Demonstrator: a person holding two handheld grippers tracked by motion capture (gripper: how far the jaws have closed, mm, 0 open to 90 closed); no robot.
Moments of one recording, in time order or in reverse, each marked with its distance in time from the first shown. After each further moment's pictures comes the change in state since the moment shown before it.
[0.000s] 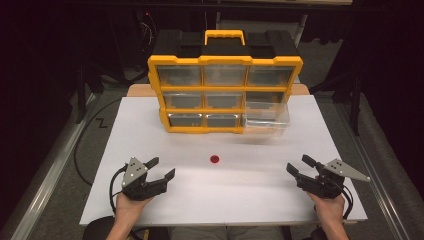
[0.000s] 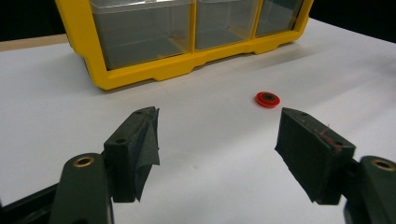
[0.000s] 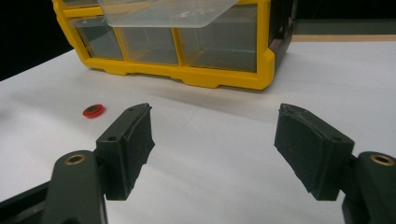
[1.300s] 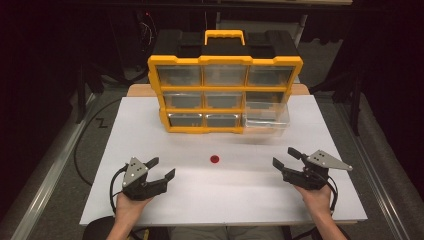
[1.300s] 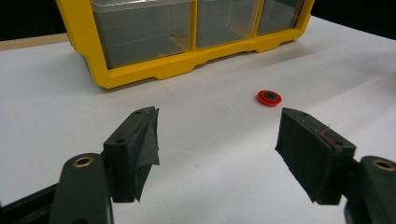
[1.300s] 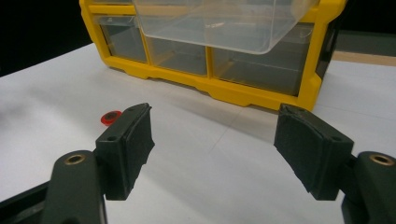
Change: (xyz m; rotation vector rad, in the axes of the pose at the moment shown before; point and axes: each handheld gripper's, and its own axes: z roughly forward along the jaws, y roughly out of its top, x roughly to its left) left arm 0.000 0.000 0.000 0.008 0.004 0.009; right arm 0.021 0.018 0.030 0.009 0.065 -0.087
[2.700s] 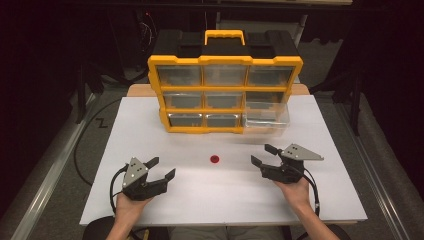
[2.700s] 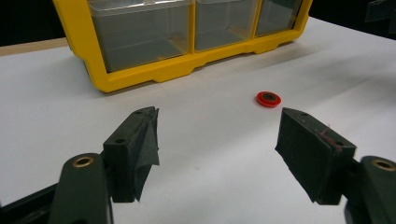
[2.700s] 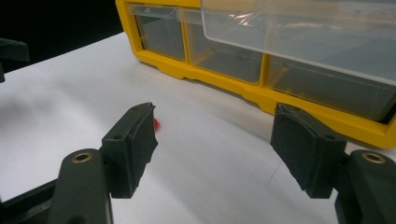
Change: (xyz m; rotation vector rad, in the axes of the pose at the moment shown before) left arm 0.000 0.000 0.000 -0.013 -0.001 0.011; right arm 0.031 0.012 0.044 0.043 0.098 -0.049
